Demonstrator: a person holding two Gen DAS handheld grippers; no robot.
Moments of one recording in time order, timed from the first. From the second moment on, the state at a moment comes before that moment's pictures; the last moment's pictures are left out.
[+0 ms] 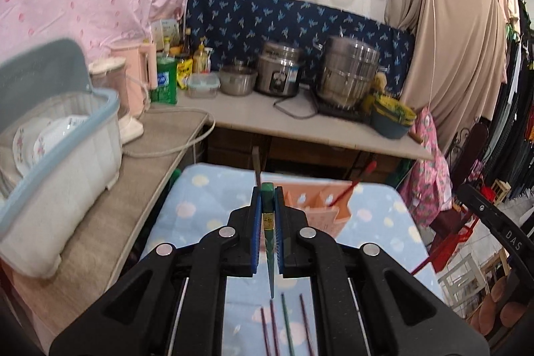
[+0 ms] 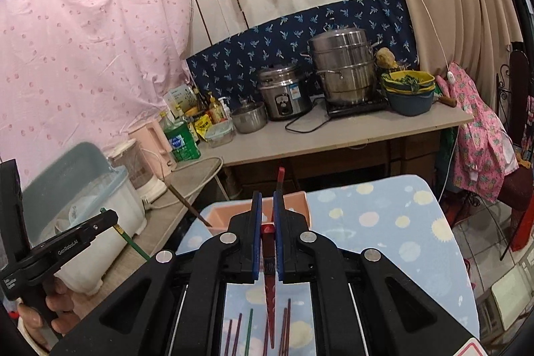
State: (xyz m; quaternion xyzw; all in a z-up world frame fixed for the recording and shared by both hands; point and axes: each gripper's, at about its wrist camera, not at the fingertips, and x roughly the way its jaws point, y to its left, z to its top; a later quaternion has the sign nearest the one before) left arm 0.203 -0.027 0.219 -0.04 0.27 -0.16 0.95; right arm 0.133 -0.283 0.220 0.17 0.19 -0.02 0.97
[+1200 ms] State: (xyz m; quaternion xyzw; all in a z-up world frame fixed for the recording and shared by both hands) left arm 0.326 -0.070 0.185 -0.05 0.28 -0.15 0.95; right arm 0.291 -0.279 0.190 0.14 0.21 -0.02 0.97
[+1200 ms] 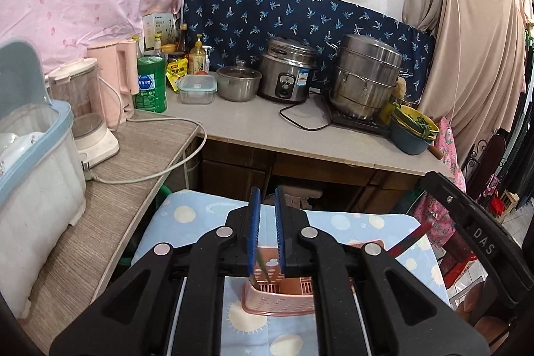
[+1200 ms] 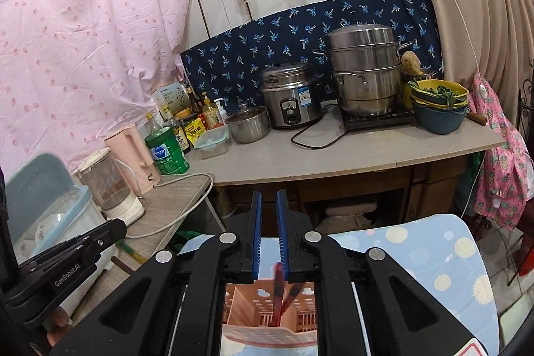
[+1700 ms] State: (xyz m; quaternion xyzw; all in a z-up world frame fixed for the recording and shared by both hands) left arm 0.274 -0.059 0.193 -0.03 0.27 -0.13 0.95; right arm 0.221 -0.277 0.196 0.15 0.20 0.00 0.97
